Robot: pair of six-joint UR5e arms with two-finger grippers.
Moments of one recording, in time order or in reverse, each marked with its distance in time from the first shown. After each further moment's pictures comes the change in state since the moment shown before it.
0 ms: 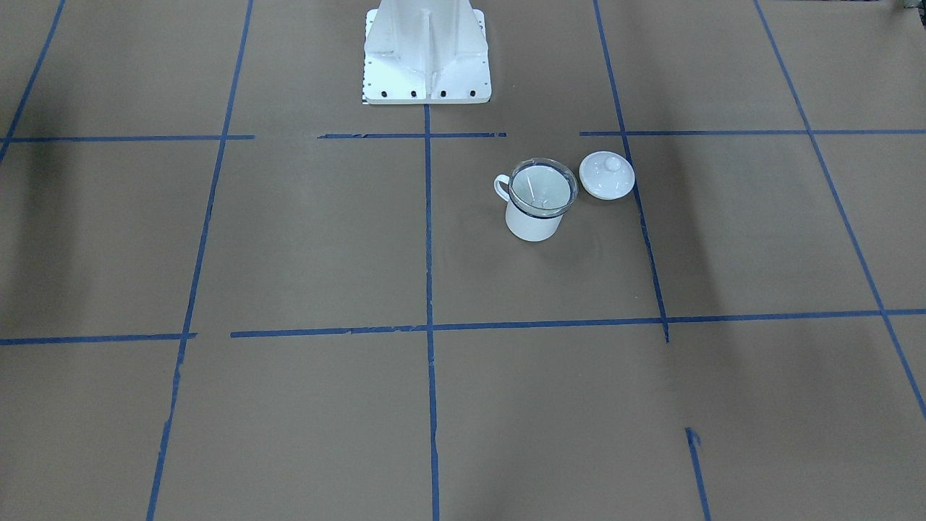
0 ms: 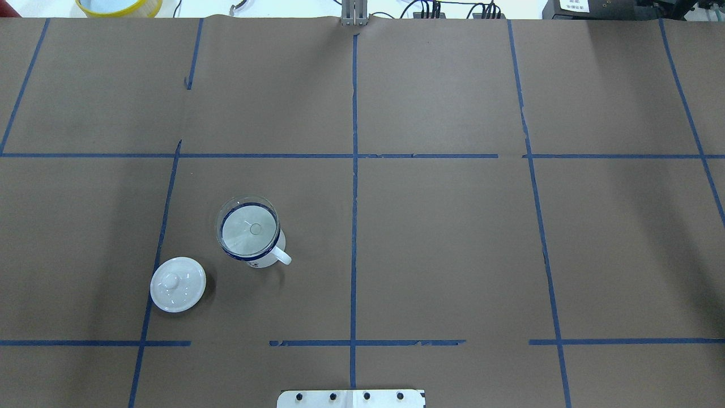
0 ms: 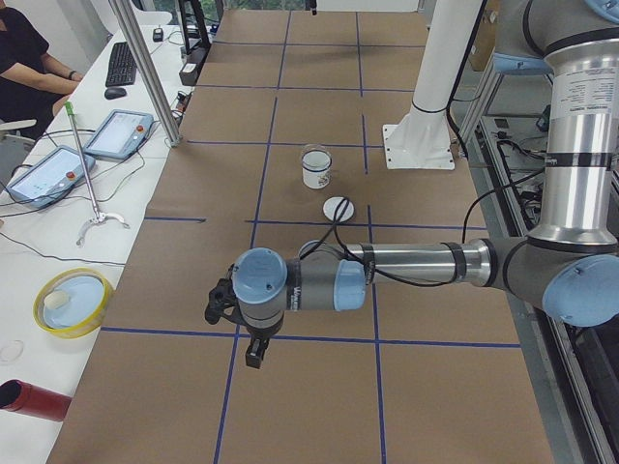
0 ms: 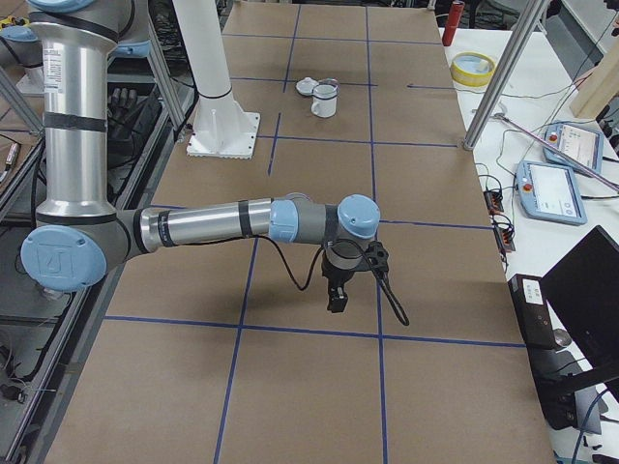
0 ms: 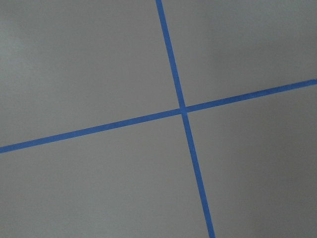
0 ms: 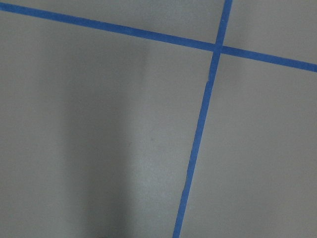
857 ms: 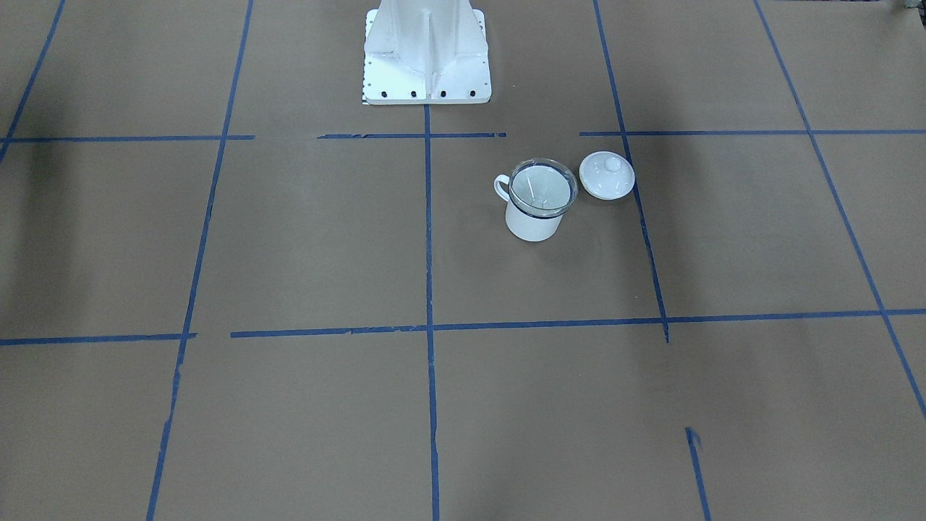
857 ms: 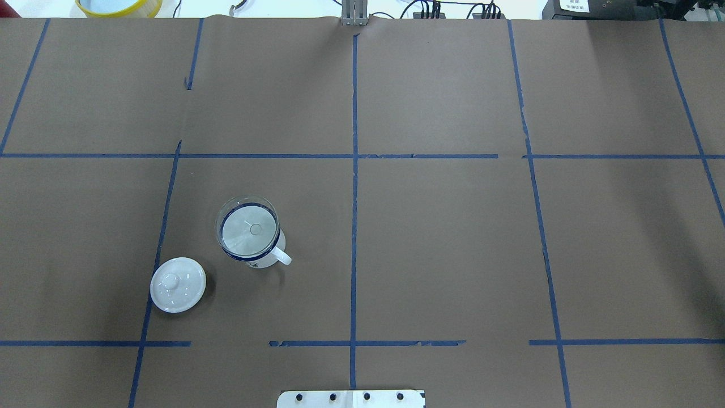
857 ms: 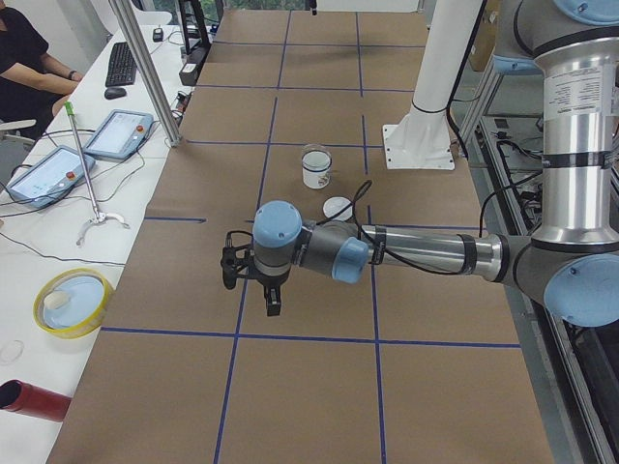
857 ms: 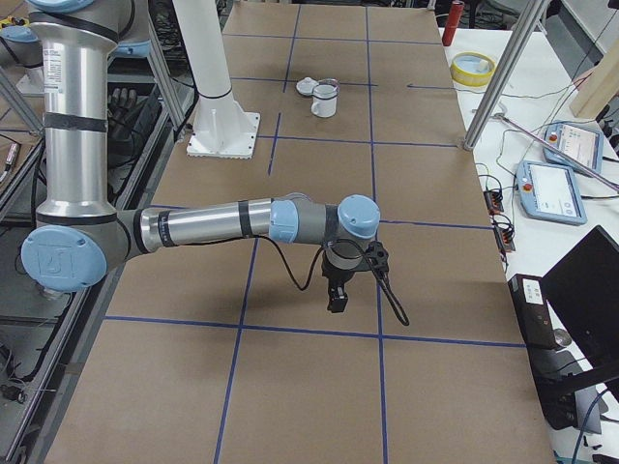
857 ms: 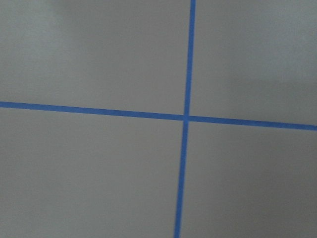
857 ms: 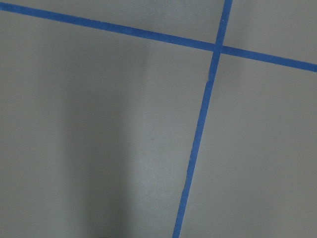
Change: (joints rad) left arm 0.235 0.025 -0.210 -0.161 -0.006 -0.898; right arm 0.000 0.000 0.000 0.000 0.000 0.000
